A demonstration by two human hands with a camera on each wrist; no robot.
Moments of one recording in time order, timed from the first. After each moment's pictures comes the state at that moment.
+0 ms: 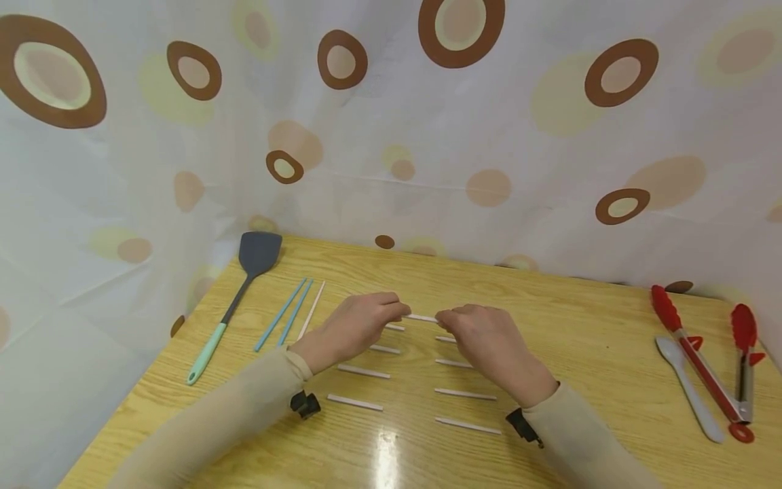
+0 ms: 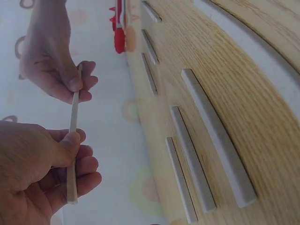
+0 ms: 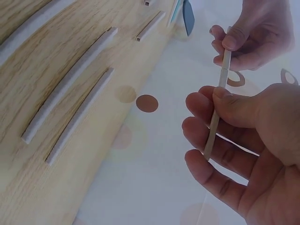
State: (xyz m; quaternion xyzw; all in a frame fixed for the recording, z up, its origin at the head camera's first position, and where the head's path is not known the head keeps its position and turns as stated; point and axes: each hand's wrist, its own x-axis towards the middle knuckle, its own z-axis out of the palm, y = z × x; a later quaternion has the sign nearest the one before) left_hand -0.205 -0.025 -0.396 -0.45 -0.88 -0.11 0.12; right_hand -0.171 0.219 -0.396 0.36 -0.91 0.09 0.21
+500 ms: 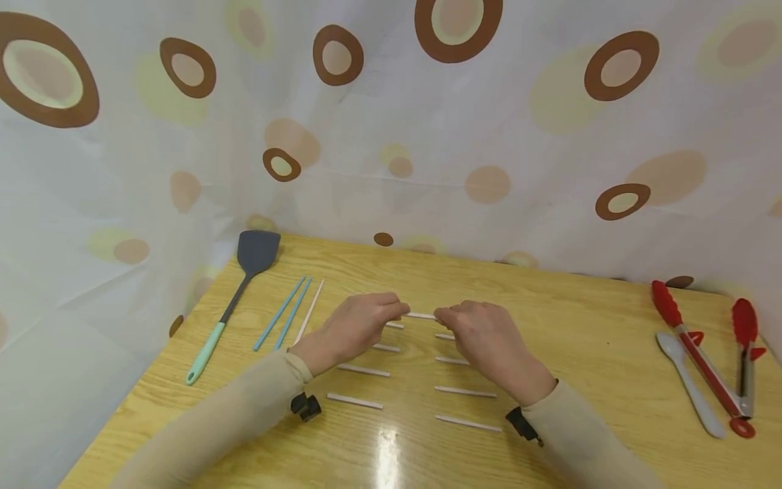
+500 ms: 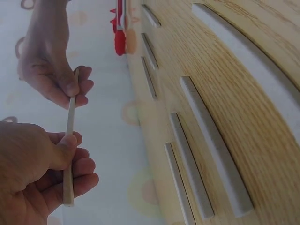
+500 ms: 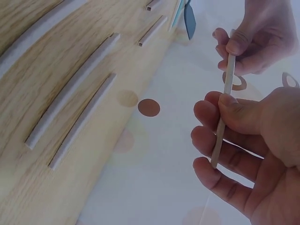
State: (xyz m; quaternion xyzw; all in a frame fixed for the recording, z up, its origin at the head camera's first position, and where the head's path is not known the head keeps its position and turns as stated) left_hand -0.204 -0.024 -0.400 -0.46 -0.87 -0.11 0.14; right_hand -0.172 0.217 -0.399 0.36 -0.90 0.09 0.22
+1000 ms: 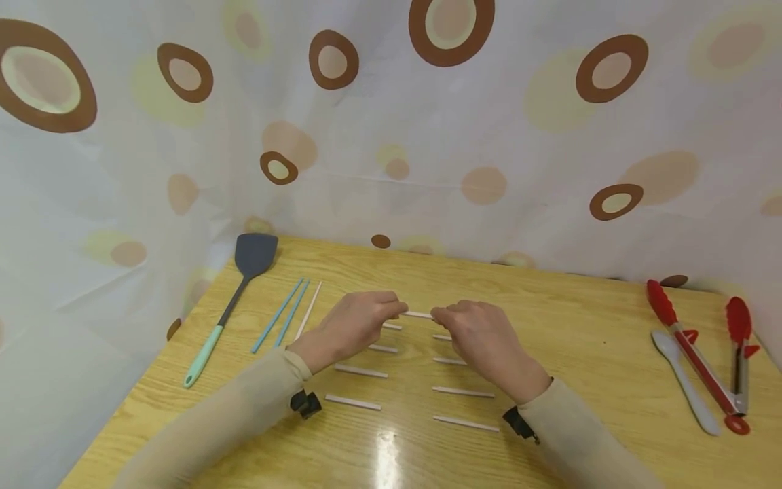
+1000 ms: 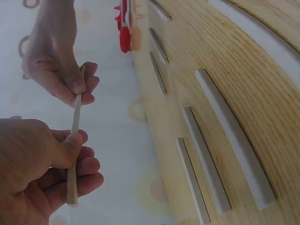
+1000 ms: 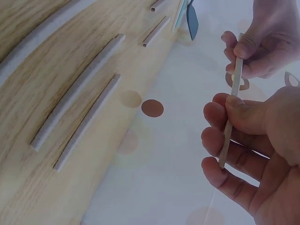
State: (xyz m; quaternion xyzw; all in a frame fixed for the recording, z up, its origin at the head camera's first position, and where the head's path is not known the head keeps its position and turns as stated) left_hand -0.203 -0.020 -0.391 -0.45 -0.88 -0.07 0.13; right_hand -0.173 0.219 -0.403 0.37 -0.89 0.08 0.25
